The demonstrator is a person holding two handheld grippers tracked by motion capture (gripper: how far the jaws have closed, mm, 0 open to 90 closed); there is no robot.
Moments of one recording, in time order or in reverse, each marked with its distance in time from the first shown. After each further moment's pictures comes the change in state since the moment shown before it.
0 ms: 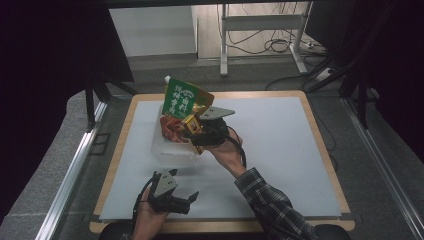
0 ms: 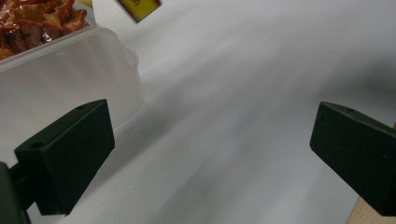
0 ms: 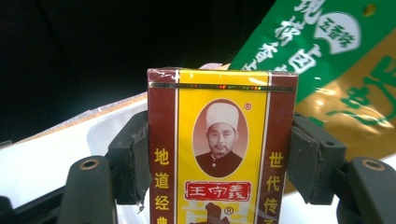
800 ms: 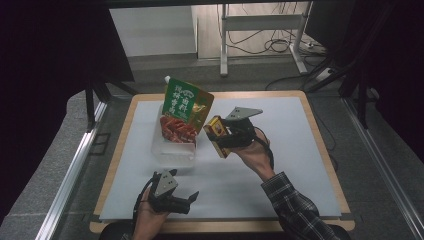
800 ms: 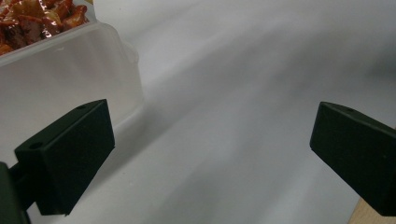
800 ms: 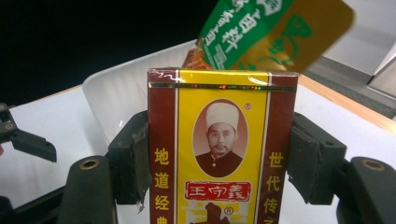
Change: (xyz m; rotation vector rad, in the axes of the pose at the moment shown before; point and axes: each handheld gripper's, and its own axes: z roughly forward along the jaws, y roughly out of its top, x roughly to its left) left arm 0.000 -0.001 0.001 0.006 0.006 -0.006; right arm -0.028 -0.011 -0.066 0.084 -0.021 0.001
